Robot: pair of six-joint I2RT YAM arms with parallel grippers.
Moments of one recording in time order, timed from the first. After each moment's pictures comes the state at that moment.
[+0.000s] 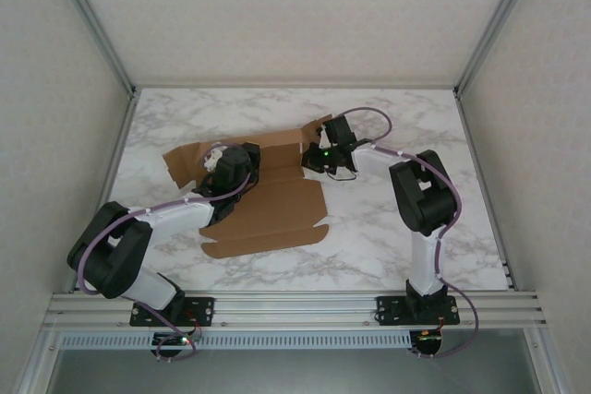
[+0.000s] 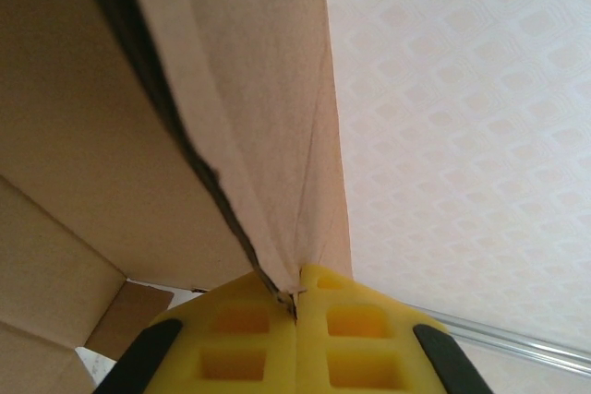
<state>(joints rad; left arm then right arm) -0.55 1.49 0.71 0.44 -0.33 -1.68 0.51 2.01 1.29 -0.18 -0.43 0.67</state>
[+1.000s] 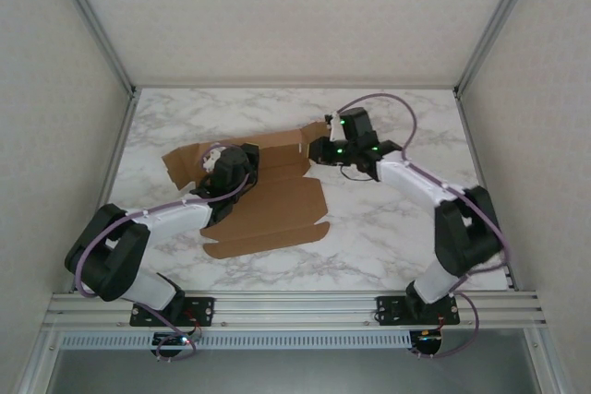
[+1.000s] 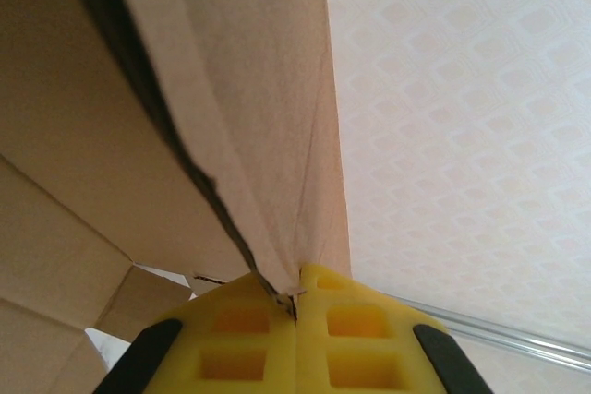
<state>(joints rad) -0.54 1.47 0.69 0.44 -0.32 -1.68 0.50 1.58 1.15 -0.25 -0.38 0.50</state>
